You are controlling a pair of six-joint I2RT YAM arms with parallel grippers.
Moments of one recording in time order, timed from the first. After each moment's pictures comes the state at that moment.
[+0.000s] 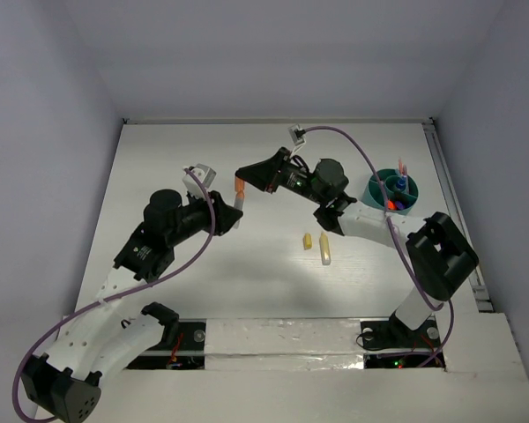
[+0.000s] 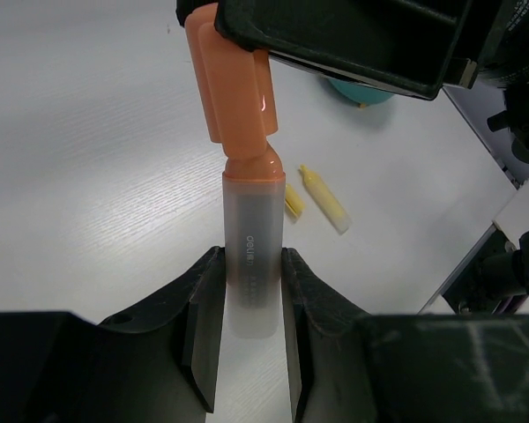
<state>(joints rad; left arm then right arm) -0.48 0.79 0.74 -0.24 0.31 -0.33 0.72 1.66 1.05 0.90 -0.40 0.88</state>
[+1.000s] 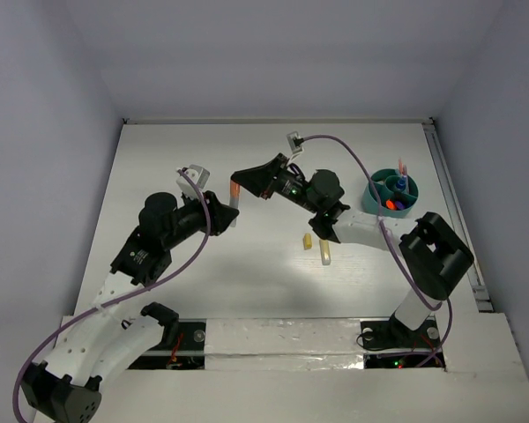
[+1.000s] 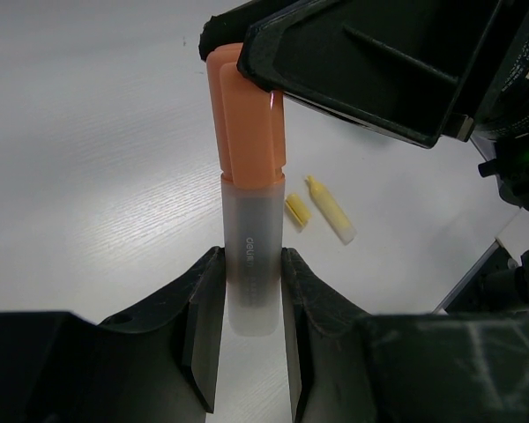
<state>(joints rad) -0.46 0.75 0.73 -0.23 0.28 -0.35 0.78 1.68 1.00 1.03 -0.35 0.88</state>
